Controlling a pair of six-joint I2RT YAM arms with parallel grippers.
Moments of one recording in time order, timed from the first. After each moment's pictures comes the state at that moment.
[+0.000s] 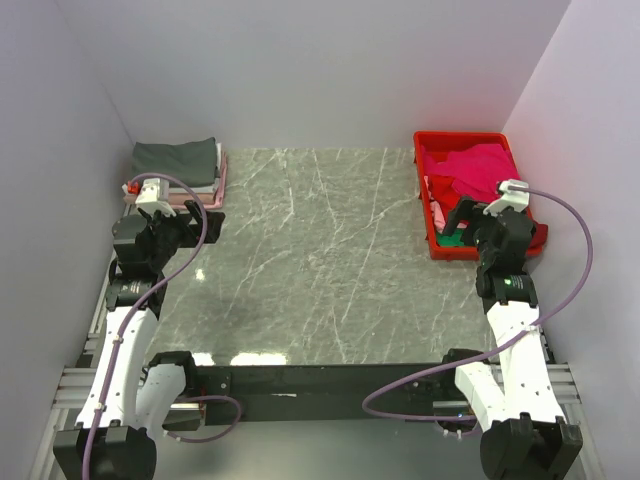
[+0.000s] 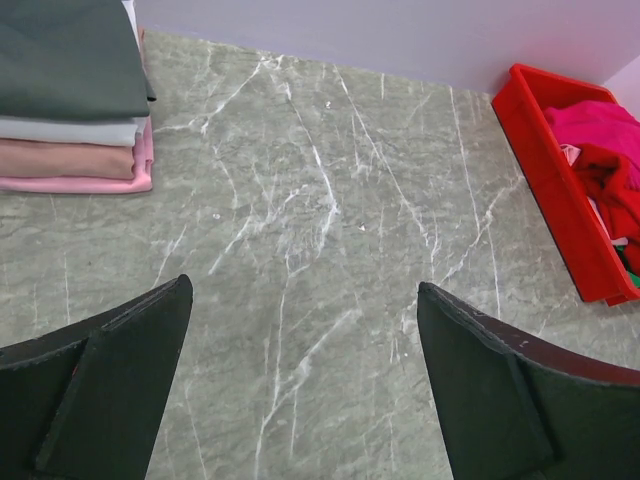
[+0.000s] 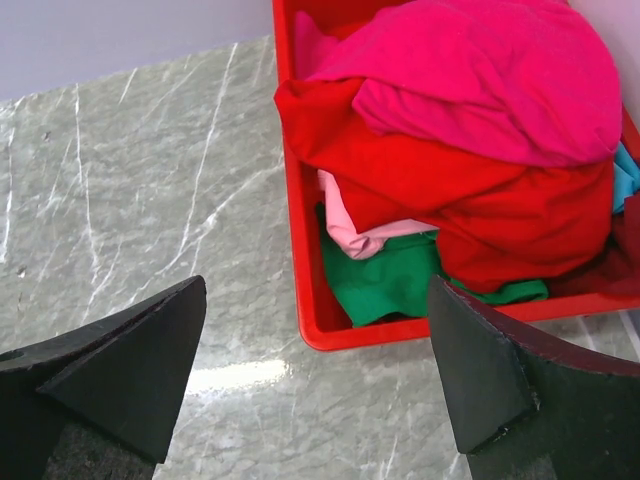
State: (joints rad) left arm 0.07 0.79 0.69 -0.08 0.36 -0.33; right arm -0.12 0.81 0.73 -0.20 -0.02 0.16
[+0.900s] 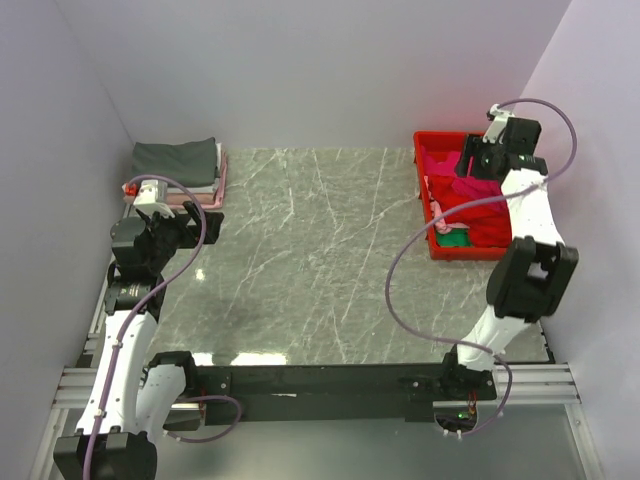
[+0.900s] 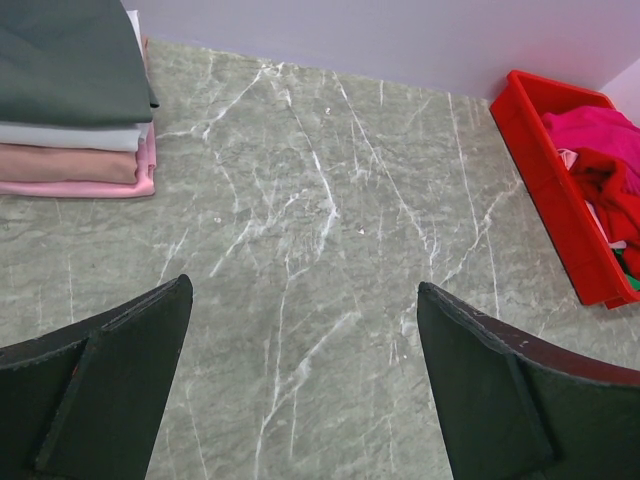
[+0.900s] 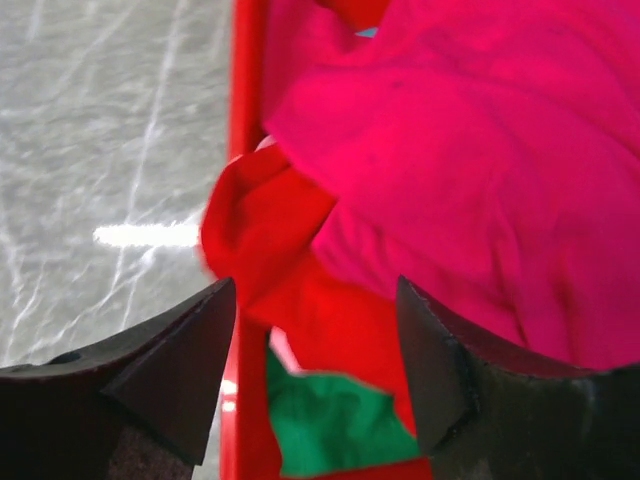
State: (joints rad) left arm 0.07 0.76 0.69 -0.09 0.35 -0.33; right arm -0.24 1.72 1.58 -0.51 -0.26 -0.07
